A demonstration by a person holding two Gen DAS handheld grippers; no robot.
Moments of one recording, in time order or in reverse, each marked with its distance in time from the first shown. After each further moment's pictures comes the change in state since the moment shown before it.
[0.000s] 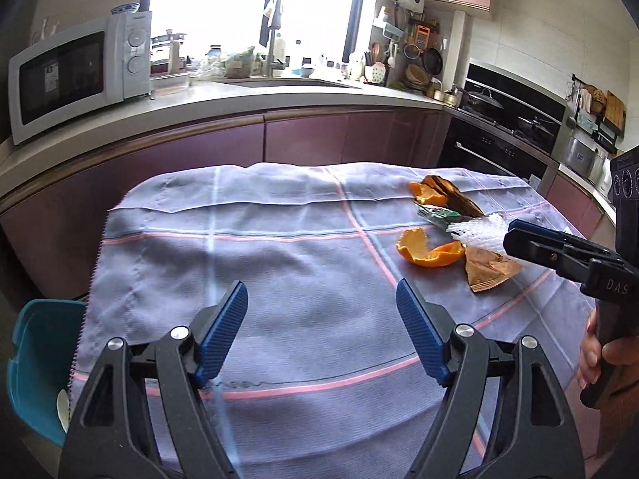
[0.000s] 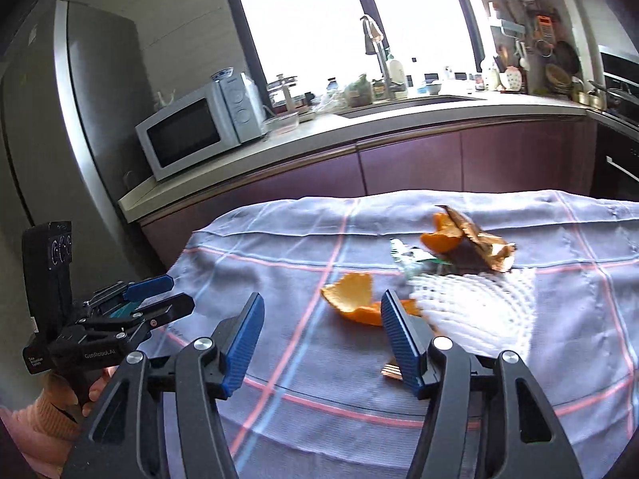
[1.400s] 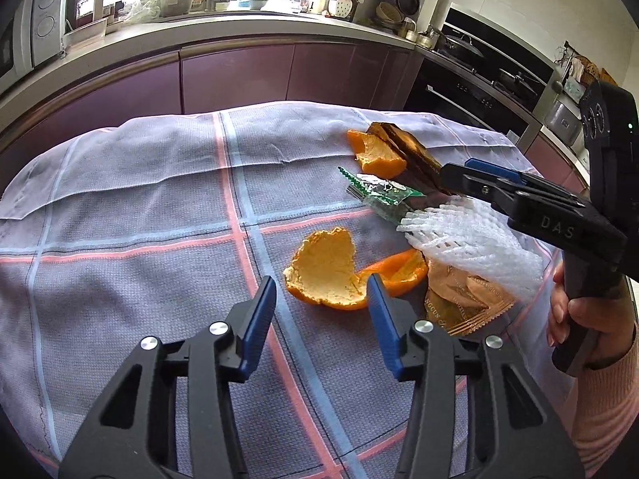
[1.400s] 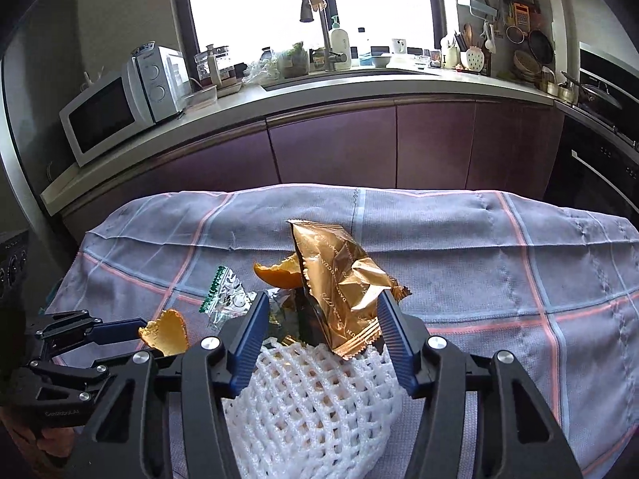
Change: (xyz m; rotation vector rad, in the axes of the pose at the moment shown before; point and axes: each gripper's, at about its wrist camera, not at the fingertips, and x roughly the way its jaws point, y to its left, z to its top) left arm 0.131 -0.078 0.031 -0.001 0.245 -0.133; right arm 0.073 -0.110 0.049 -0.030 0.144 -0.181
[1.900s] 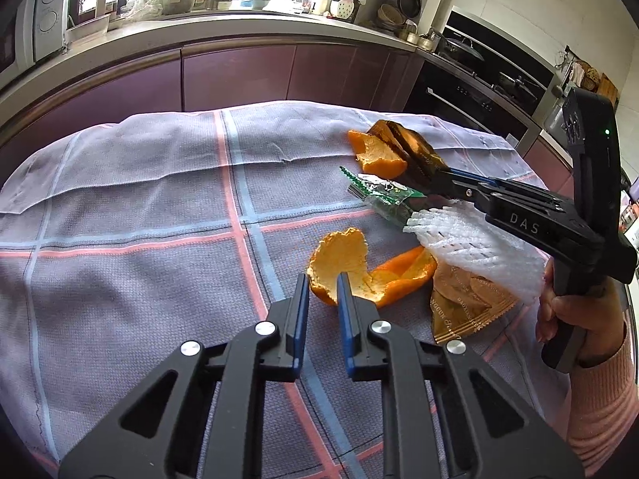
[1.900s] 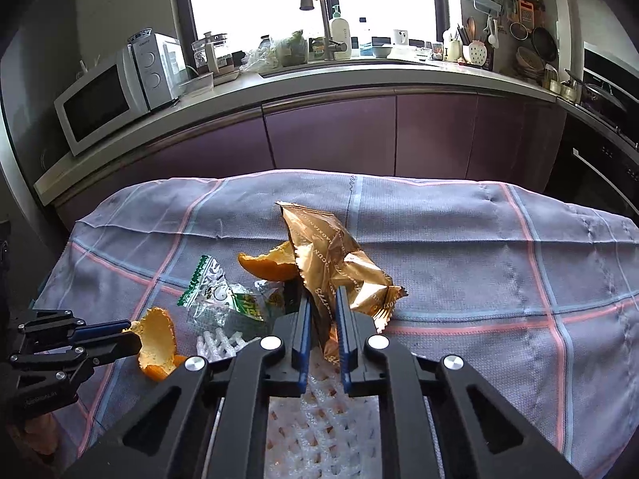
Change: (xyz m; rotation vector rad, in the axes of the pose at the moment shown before) left arm -0.001 0.003 -0.001 -0.014 -0.006 -0.009; right arm 0.010 -0.003 -0.005 -0.007 0.017 -0.007
